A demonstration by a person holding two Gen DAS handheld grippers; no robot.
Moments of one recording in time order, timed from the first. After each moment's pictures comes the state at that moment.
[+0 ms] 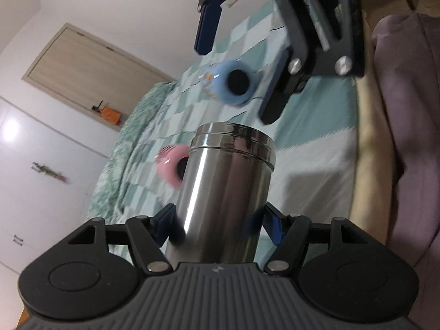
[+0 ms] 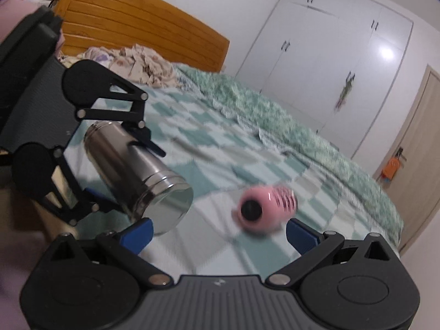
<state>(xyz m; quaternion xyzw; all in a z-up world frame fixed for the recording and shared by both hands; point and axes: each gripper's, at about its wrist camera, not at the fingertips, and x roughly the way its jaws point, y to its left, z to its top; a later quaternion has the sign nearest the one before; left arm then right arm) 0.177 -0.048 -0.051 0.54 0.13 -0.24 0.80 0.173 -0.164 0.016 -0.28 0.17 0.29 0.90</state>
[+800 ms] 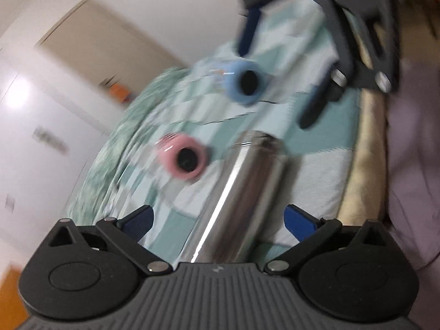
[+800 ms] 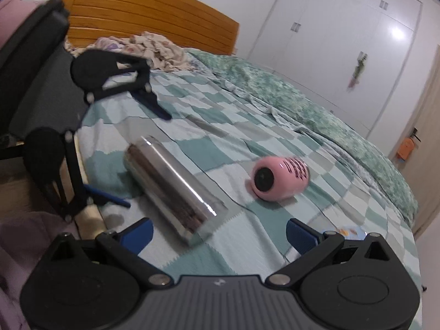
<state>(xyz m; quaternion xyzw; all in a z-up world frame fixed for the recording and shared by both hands) 0.175 -0.039 -0.037 0.45 0.17 -0.20 0.85 0.179 -0.161 0.017 -0.28 0.20 0.33 0.88</state>
